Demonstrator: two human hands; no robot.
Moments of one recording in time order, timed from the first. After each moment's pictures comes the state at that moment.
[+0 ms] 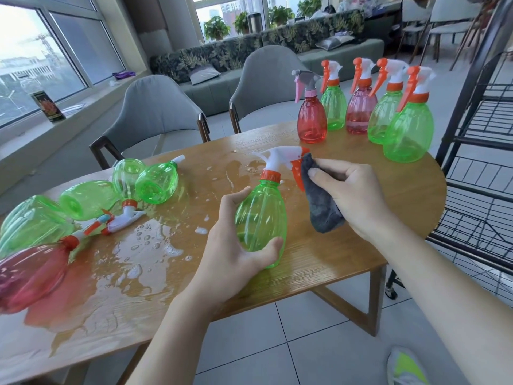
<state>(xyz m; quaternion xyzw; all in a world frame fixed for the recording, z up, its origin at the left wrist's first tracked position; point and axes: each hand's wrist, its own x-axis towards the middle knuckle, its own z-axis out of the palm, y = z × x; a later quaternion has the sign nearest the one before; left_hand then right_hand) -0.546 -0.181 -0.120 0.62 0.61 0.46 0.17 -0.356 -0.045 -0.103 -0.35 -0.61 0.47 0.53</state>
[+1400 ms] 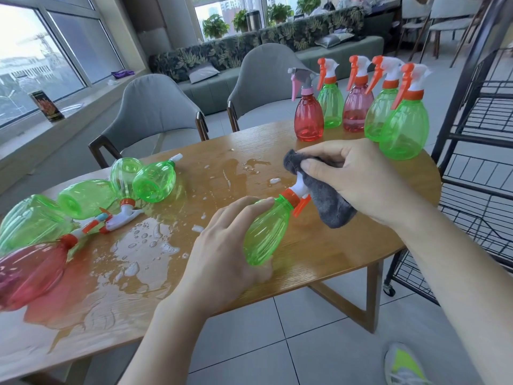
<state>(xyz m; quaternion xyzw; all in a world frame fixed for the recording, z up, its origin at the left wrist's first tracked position) -0.552 -0.189 -0.119 0.73 0.62 0.29 -0.05 -0.332 -0.063 -0.056 -0.33 -0.75 0.38 0.43</state>
